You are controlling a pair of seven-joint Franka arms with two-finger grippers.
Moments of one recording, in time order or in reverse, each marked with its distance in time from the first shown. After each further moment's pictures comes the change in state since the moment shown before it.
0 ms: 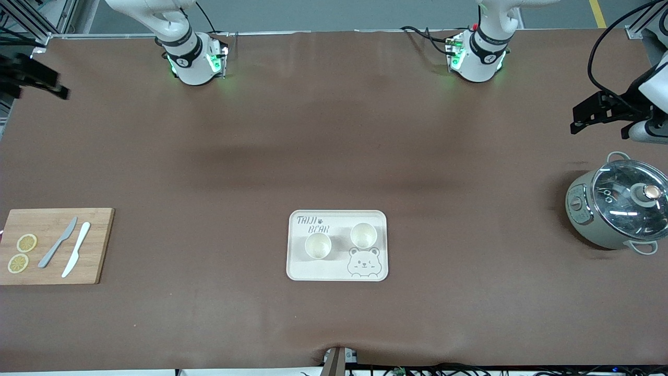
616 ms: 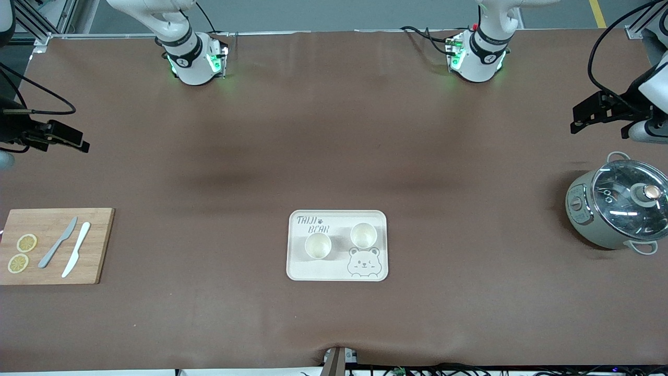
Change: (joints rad) left arm 0.000 0.000 0.000 0.000 0.001 -0.001 0.000; right arm -0.005 0.030 0.020 -0.262 -0.013 0.300 -0.011
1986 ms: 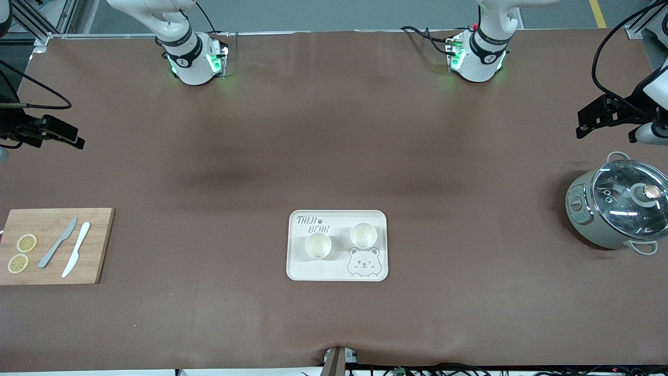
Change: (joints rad) left arm 0.000 0.000 0.000 0.000 0.026 0.040 0.000; right arm 0.000 -0.015 0.001 0.001 -0.014 -0.006 0.000
